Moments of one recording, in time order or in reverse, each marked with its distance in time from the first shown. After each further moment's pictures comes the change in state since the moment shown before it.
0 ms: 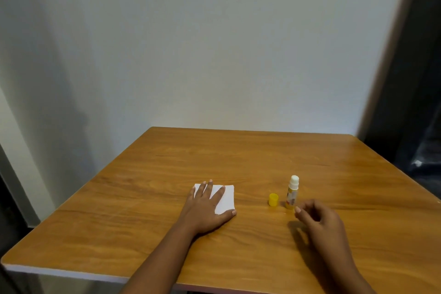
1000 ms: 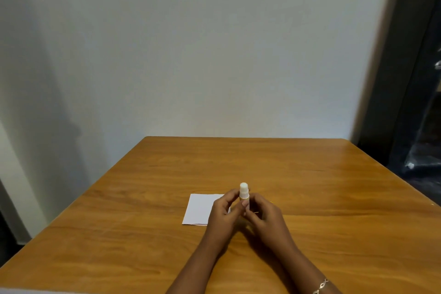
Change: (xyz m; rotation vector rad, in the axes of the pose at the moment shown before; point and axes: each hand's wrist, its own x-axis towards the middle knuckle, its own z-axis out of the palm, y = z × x) left_hand -0.012 0.066 -0.010 -1.387 0.304 0.191; right_hand 0.014 -0.024 0.074 0.119 -0.330 -0.251
